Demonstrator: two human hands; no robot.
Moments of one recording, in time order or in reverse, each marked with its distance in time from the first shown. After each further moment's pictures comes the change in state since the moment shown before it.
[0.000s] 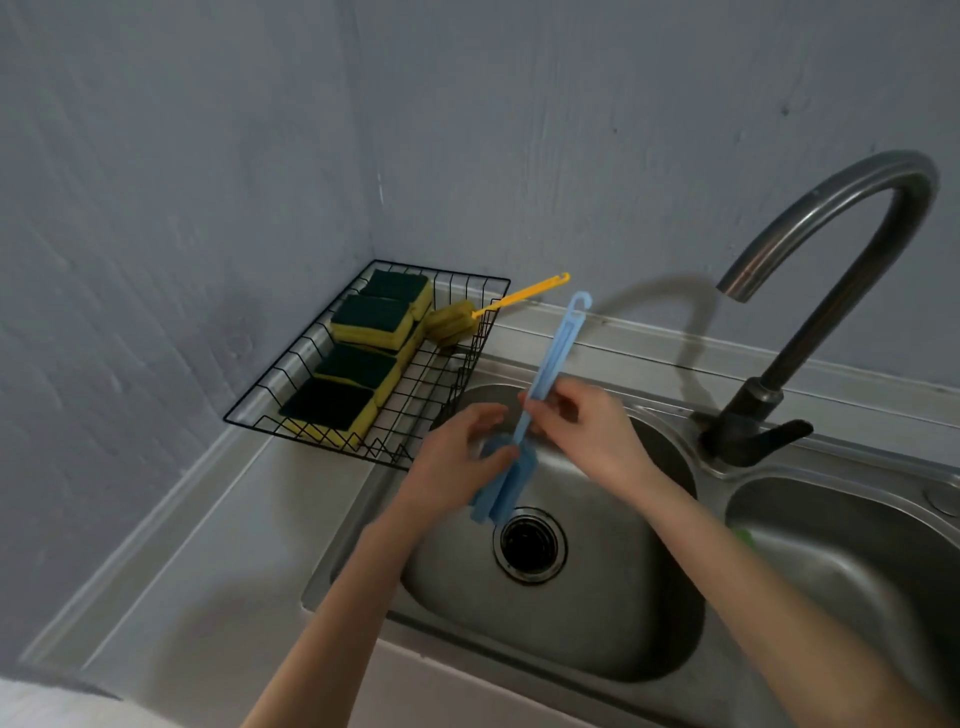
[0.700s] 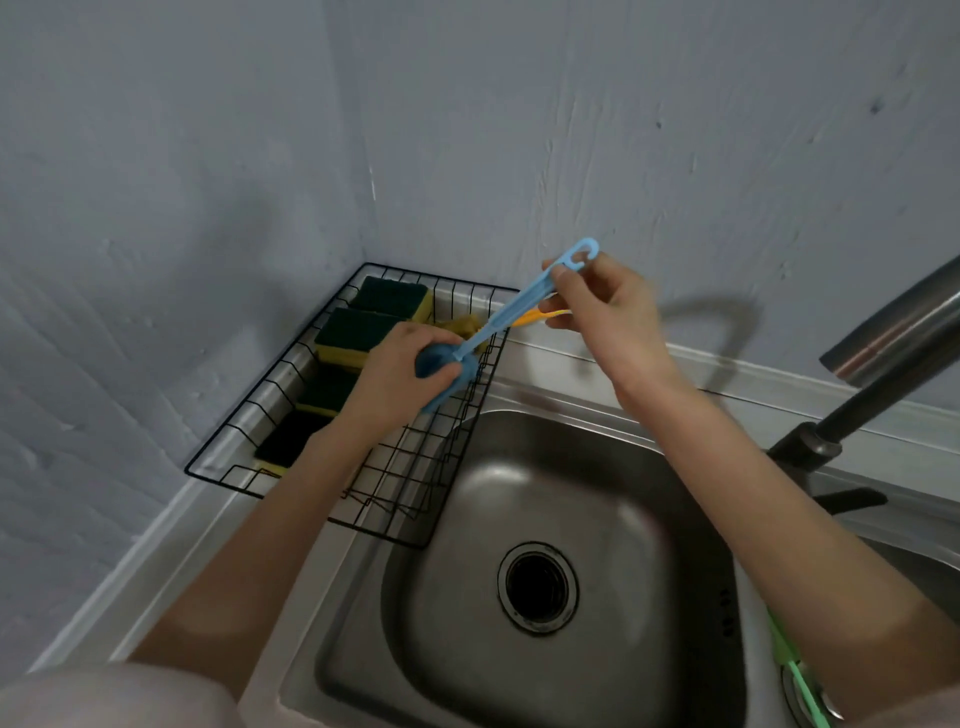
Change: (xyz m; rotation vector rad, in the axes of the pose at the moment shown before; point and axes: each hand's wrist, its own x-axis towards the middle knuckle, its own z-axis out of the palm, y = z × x) left_hand 0.118 -0.019 -0.075 0.264 0.198 0.093; right_hand 0.124 -0.035 -0.017 0.514 0.193 0.056
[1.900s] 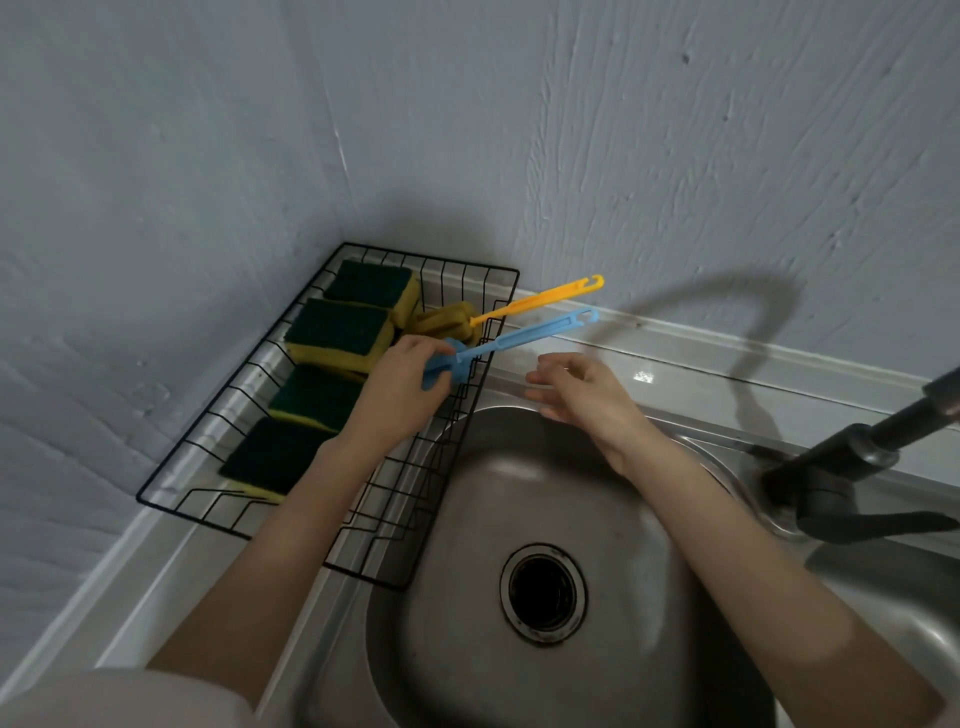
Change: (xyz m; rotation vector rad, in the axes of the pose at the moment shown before) left_hand 0.036 -0.032 0.046 0.195 -0.084 -0.032; right_hand 0.020 0.105 -0.001 0.013 -0.156 0.517
